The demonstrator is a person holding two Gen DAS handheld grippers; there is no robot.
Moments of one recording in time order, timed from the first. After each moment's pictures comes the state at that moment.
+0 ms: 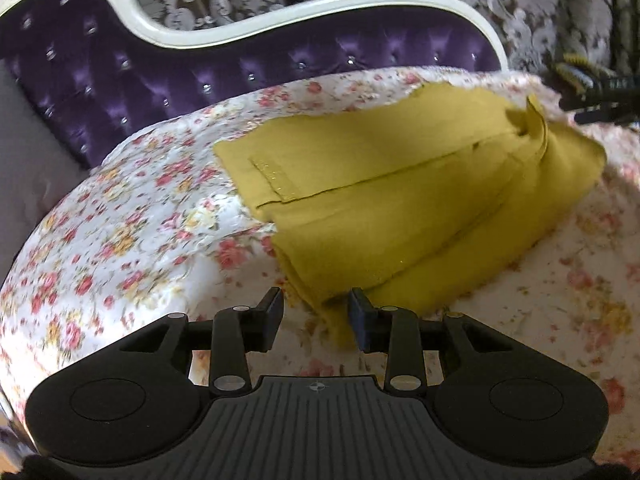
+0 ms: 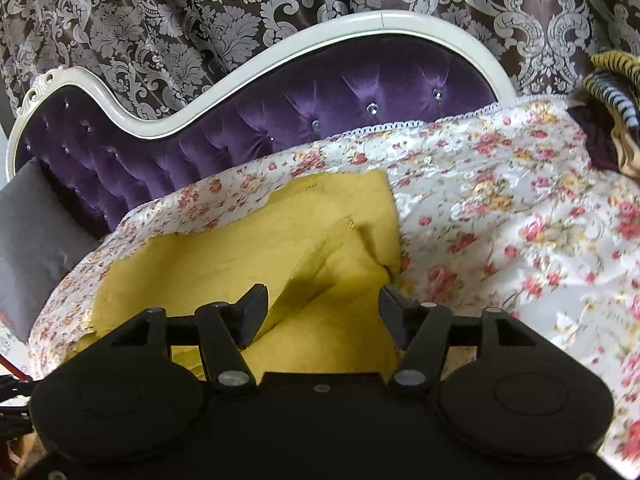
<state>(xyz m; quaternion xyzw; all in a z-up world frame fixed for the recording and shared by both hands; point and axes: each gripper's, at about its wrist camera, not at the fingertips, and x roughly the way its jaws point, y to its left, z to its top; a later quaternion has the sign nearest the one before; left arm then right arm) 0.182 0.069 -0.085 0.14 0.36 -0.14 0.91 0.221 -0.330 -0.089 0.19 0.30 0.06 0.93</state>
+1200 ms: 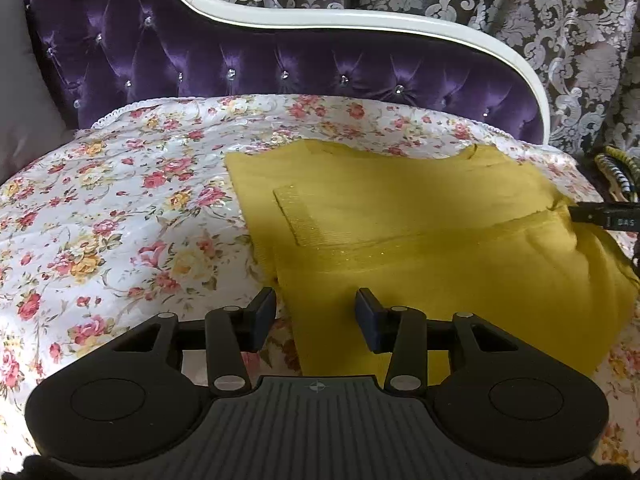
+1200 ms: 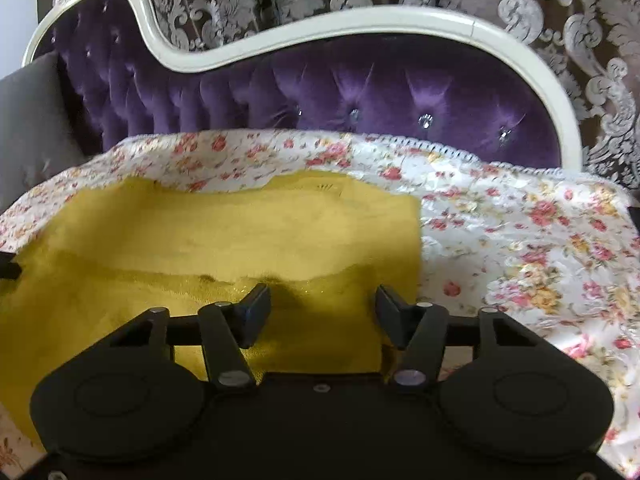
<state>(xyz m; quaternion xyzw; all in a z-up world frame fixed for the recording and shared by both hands) 0.270 0.098 -0.093 0.00 0.37 -0.13 0.92 0.291 -0.315 -0.112 0.01 0.30 0.11 0.95</state>
